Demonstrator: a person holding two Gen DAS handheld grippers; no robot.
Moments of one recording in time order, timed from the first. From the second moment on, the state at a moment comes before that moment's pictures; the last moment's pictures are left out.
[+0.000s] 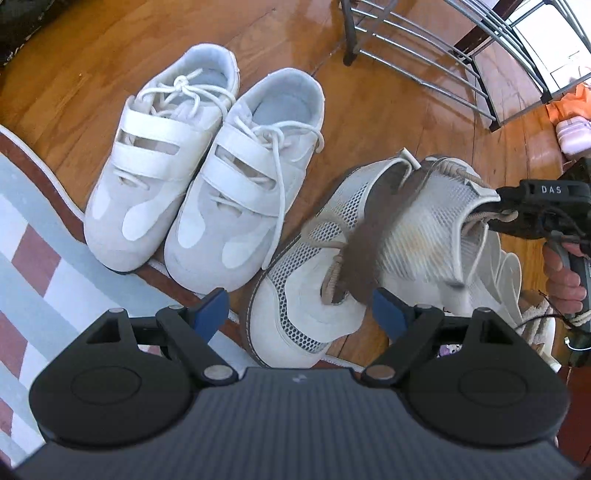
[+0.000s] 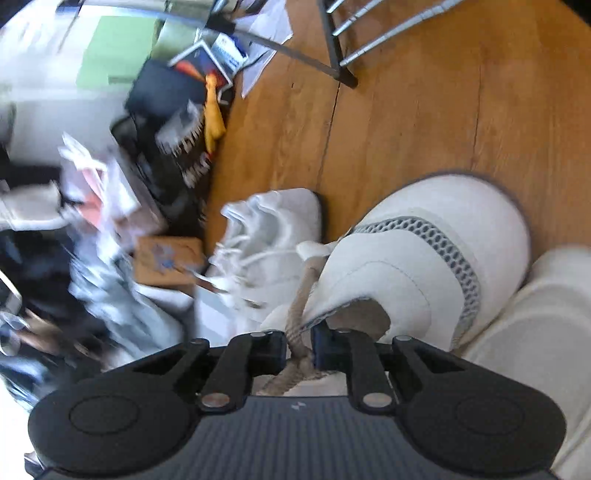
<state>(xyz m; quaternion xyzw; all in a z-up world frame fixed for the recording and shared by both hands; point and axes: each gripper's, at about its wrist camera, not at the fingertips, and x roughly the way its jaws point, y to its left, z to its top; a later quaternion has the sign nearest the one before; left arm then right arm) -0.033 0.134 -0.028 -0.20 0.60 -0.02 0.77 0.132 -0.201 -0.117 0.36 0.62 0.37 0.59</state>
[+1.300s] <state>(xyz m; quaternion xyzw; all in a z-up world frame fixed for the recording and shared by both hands) 0.023 0.064 -0.022 -0.07 0.57 -0.07 0.82 0.063 -0.195 -0.101 0.45 0.71 0.22 0.50</state>
